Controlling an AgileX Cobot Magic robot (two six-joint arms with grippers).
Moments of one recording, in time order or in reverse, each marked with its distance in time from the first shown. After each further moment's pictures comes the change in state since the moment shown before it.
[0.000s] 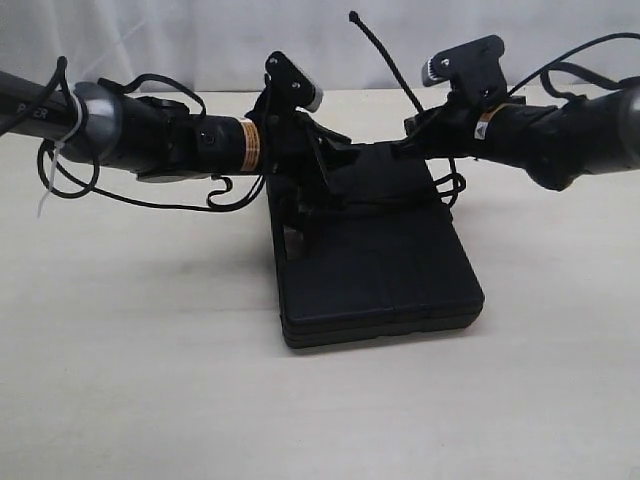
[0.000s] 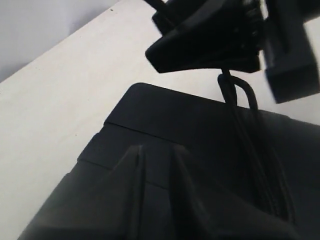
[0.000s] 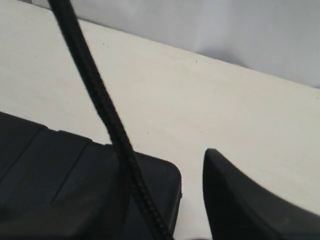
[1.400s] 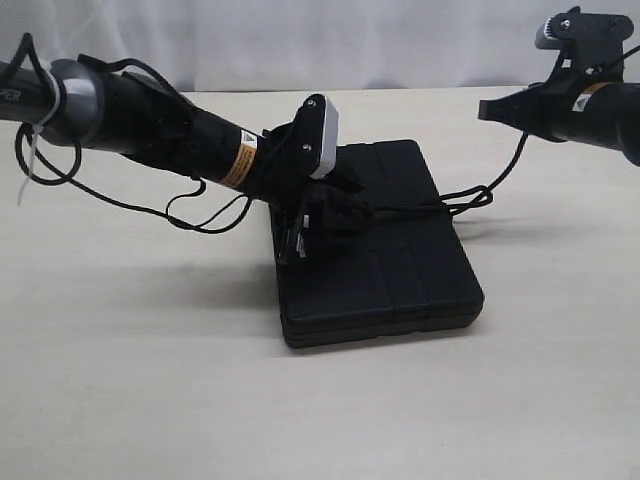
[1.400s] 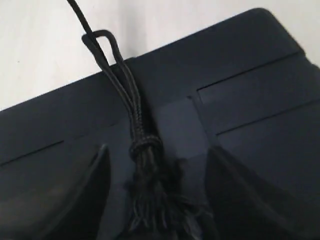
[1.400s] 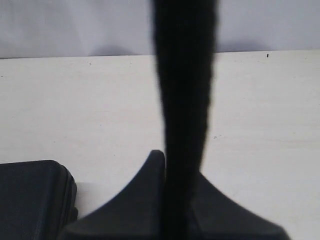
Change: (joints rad) left arm -0.004 -0.061 -0.002 0.658 -0.153 -0.014; right arm -0.175 -0.180 0.092 0.166 0.106 0.050
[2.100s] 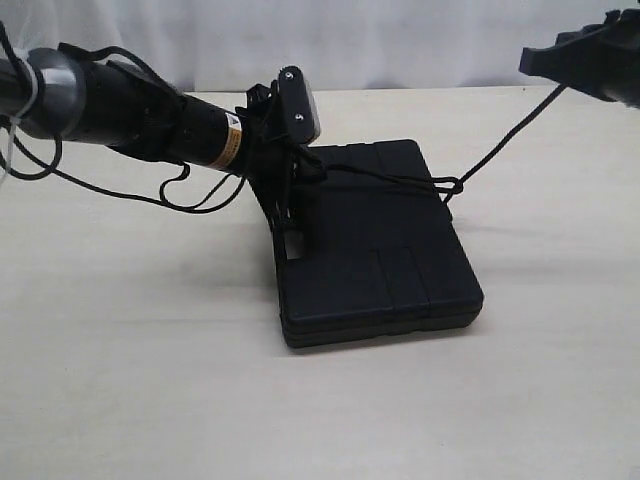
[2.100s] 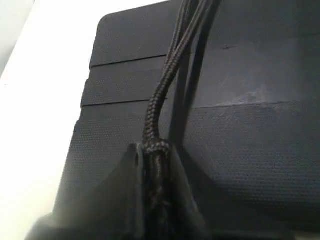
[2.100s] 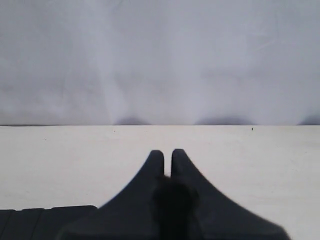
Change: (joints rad) left arm 0.016 -0.055 0.025 0.001 0.312 -0.184; right arm 0.000 -0.313 0.156 -0.019 -0.083 0.008
